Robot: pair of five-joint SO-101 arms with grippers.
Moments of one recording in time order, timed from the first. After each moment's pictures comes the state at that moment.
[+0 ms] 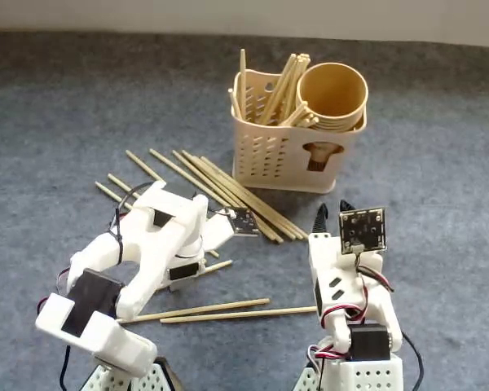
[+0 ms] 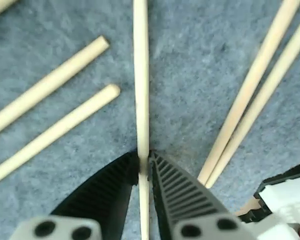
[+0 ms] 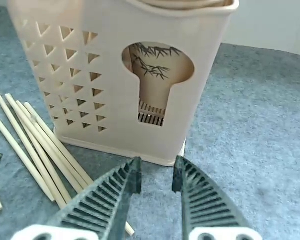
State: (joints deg) left arm 13.9 4.4 38.7 74.2 -44.3; right arm -6.3 -104.4 92.0 40.4 9.6
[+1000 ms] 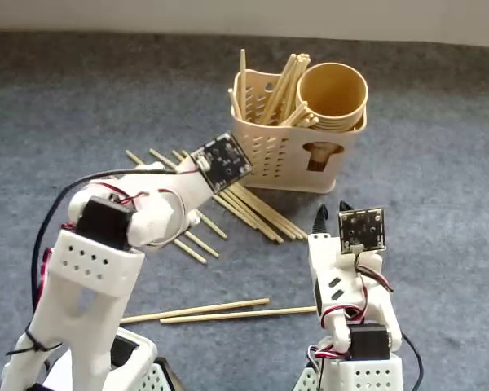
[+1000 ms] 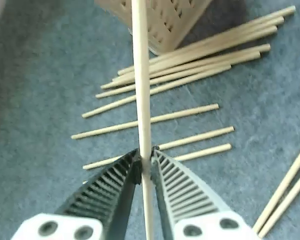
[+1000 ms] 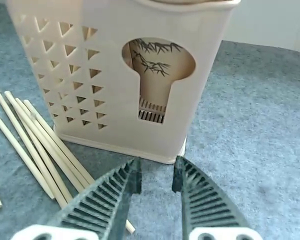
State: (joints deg) left arm 13.9 -39.6 25.5 81.4 -31.7; right arm -6.3 -104.4 92.5 40.4 9.6
